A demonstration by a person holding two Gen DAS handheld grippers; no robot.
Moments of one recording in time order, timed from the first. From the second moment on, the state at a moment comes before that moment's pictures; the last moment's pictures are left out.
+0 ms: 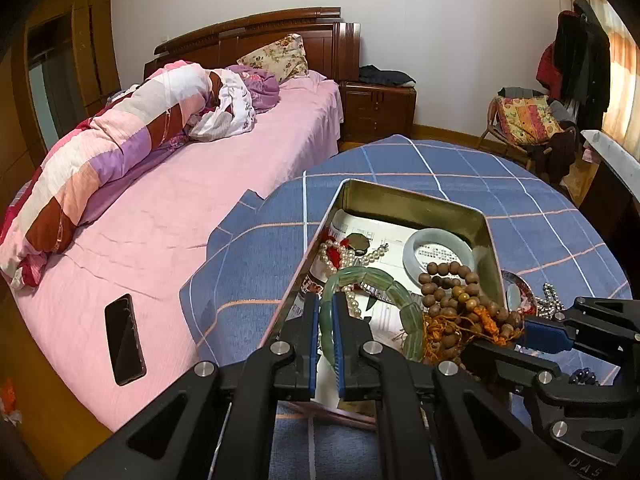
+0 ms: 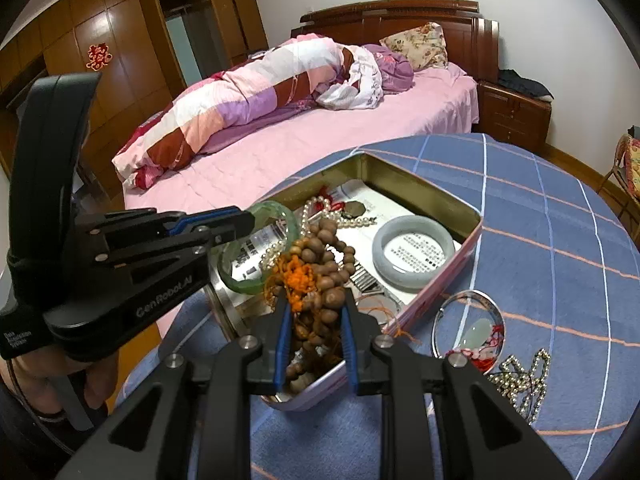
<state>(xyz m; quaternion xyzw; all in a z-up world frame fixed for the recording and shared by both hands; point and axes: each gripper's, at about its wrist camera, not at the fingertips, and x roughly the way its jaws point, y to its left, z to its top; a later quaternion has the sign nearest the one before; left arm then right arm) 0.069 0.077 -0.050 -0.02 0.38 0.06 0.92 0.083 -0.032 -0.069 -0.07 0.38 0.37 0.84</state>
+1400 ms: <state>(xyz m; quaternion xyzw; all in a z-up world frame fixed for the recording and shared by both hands) 0.066 0.080 -0.048 -0.03 0.38 0.07 0.92 0.081 -0.048 -0.065 -0.06 0.38 0.35 0.85</state>
